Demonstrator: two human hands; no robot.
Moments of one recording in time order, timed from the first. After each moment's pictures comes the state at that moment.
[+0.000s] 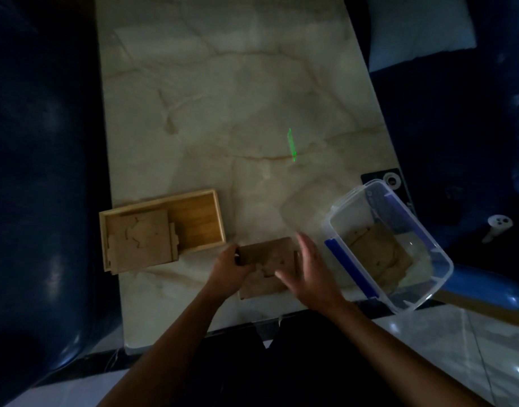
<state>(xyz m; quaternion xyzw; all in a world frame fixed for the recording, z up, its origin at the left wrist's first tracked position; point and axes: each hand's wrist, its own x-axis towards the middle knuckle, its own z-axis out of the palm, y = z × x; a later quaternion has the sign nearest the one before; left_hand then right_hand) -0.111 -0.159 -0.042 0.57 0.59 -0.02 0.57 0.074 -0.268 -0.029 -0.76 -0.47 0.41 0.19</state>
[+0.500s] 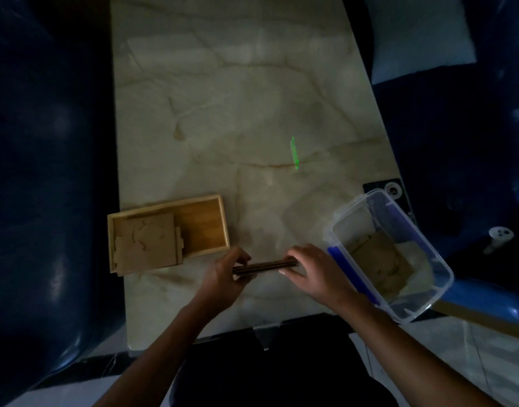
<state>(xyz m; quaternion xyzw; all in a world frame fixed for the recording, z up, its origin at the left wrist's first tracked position) -0.140 -0.162 -0.024 0.73 0.47 0.08 0.49 0.092 -0.247 -0.018 -0.68 -0.64 0.29 0.19</state>
